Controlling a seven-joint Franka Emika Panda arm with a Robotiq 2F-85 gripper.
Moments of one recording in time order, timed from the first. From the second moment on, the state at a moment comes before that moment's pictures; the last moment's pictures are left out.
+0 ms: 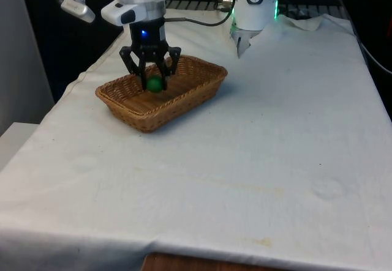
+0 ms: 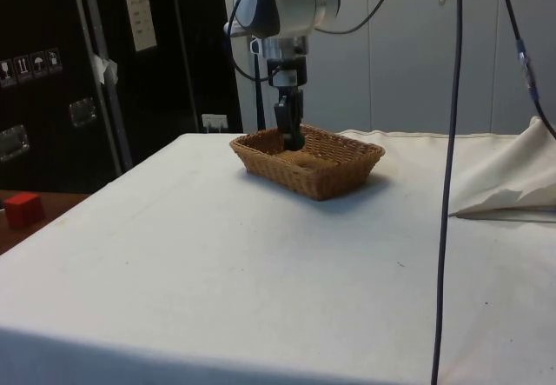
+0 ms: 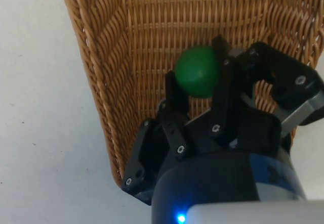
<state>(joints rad) 0.28 0.54 -0.68 -2.06 0.53 2.44 -0.81</state>
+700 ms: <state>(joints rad) 0.29 0.54 -0.69 -2.05 0.53 2.44 -0.81</state>
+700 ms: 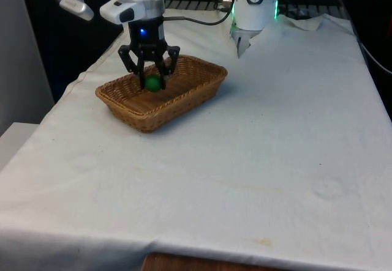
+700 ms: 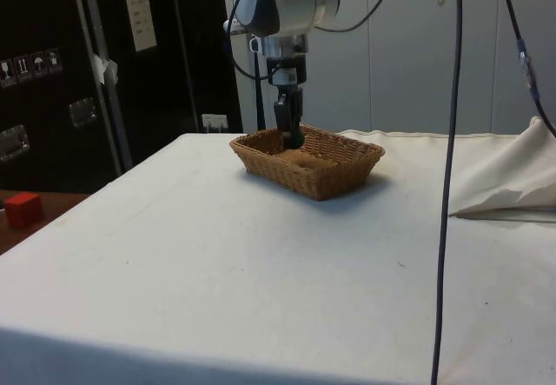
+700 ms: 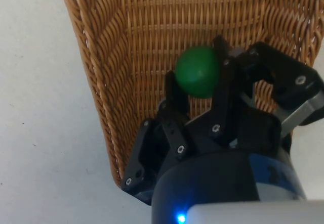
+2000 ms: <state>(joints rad) 0.31 0.40 -0.69 -2.09 0.44 2.40 -0.69</state>
